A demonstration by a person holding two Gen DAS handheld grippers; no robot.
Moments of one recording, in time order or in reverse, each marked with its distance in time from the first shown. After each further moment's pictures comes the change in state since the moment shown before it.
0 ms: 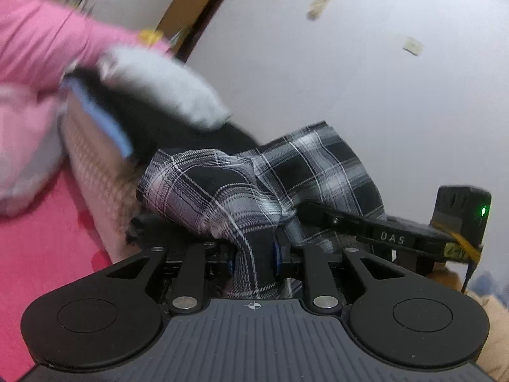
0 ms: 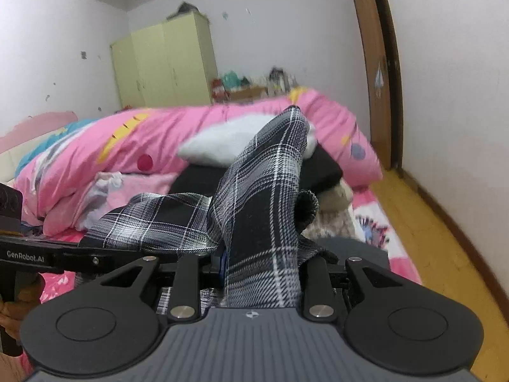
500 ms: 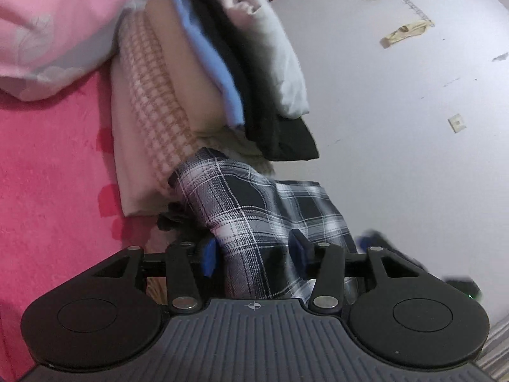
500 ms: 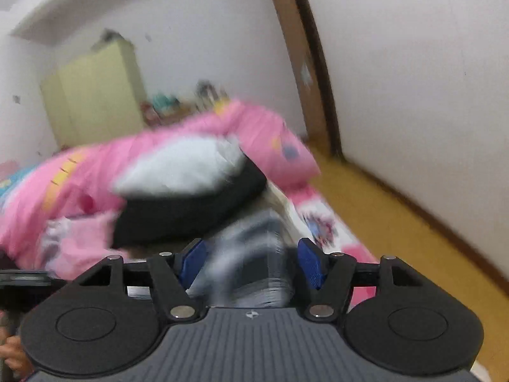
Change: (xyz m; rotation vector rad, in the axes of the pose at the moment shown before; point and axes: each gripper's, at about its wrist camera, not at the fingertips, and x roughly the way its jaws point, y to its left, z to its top) left arm 0.006 0.094 0.008 -0.453 0.109 -0.111; right arm -0.045 -0.002 -0.004 0.162 -0.138 -0.167
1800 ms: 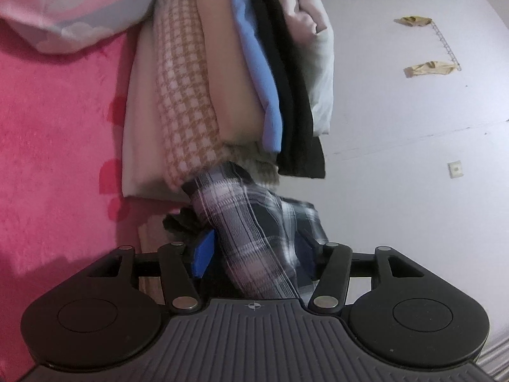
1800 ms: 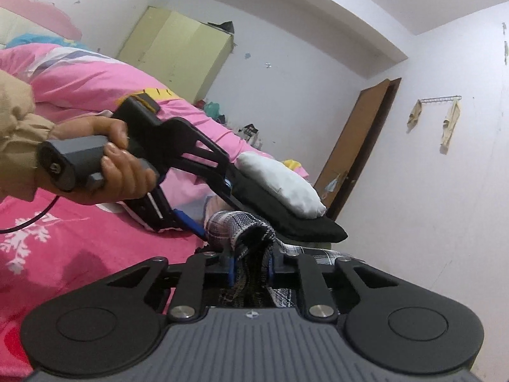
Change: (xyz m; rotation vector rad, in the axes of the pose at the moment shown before) left arm 0.013 0.020 0.029 -0.209 0.032 -0.044; right arm -0.052 0.175 -0.153 -0.722 -0.198 -0.182
